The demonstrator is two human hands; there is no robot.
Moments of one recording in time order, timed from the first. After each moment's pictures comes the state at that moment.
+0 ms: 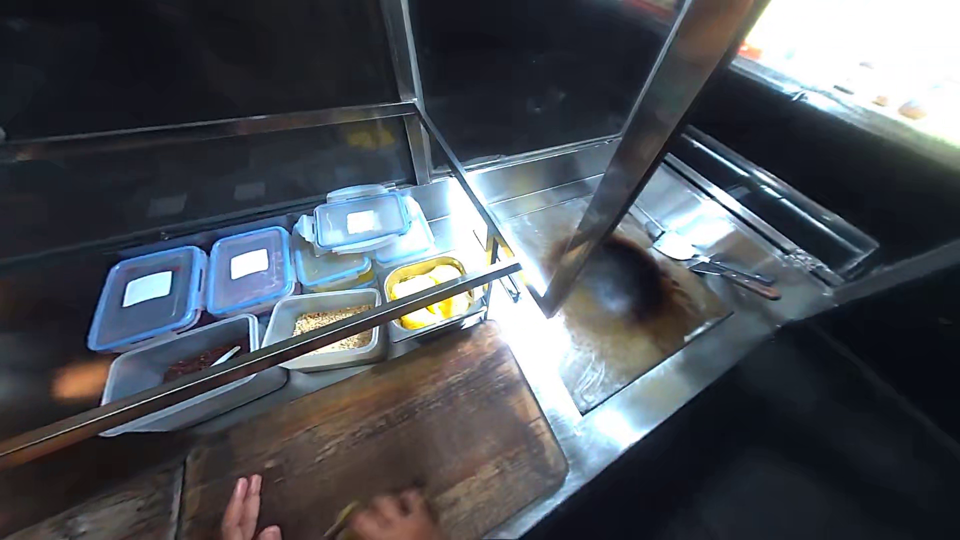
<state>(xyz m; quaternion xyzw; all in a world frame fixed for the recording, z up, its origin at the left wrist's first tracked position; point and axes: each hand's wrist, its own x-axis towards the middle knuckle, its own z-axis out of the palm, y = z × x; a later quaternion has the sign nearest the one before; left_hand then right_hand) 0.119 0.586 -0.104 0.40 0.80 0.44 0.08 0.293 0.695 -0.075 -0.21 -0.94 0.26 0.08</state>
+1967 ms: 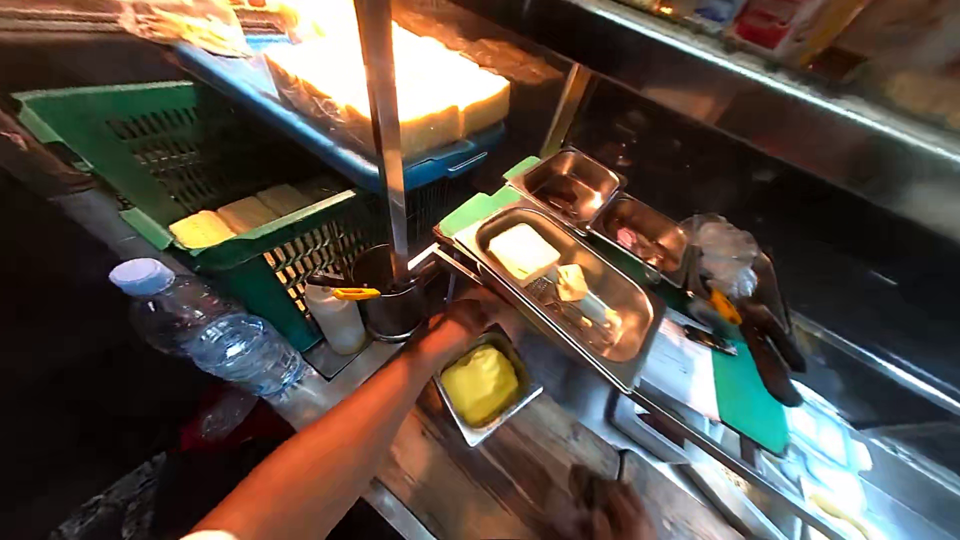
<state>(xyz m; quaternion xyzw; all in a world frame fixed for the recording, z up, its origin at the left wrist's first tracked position) -0.293 0.306 0.054 0.11 0.91 0.32 0.22 0.045 0.558 0.019 -0.22 -0.93 0.29 -0.02</state>
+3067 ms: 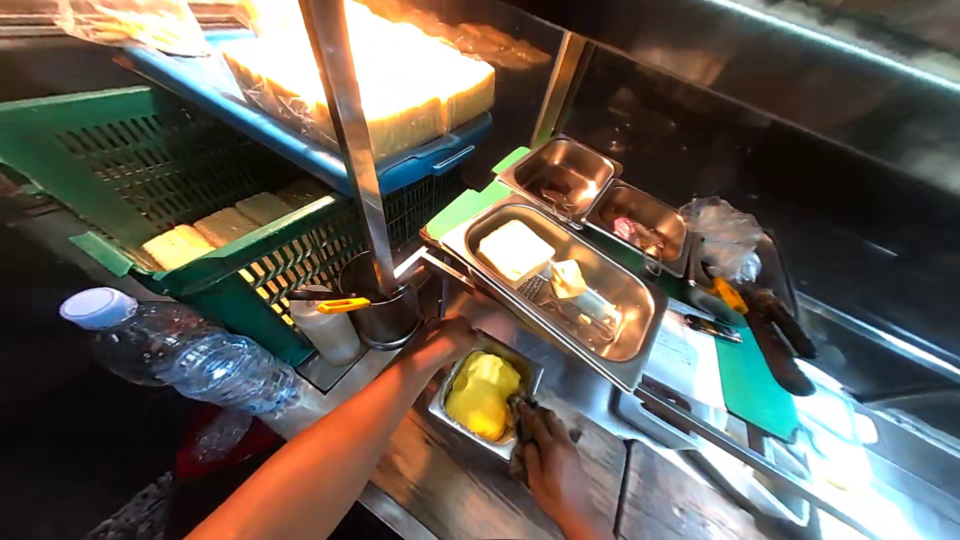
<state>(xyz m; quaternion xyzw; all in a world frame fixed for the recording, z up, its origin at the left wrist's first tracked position) -0.291 0.308 0.041 0.06 0.91 0.25 0.34 -0.056 0.482 0.017 -0.07 -0.95 0.30 -0.07</state>
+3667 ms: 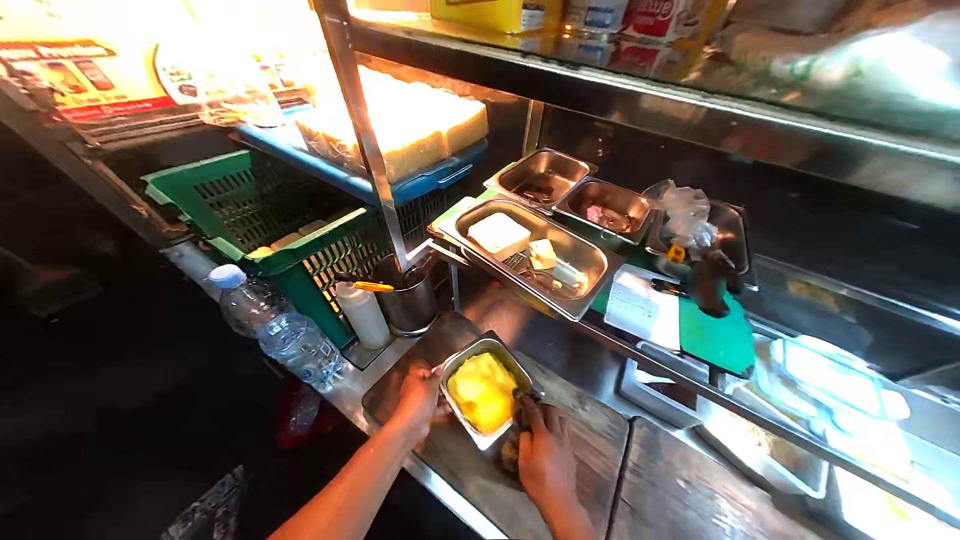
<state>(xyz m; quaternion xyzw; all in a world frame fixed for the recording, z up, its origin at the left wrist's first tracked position) -0.126 0.259 0.038 -0.30 0.69 0.63 0.19 -0.006 0.459 0.024 -0.17 -0.94 0.29 -0.07</state>
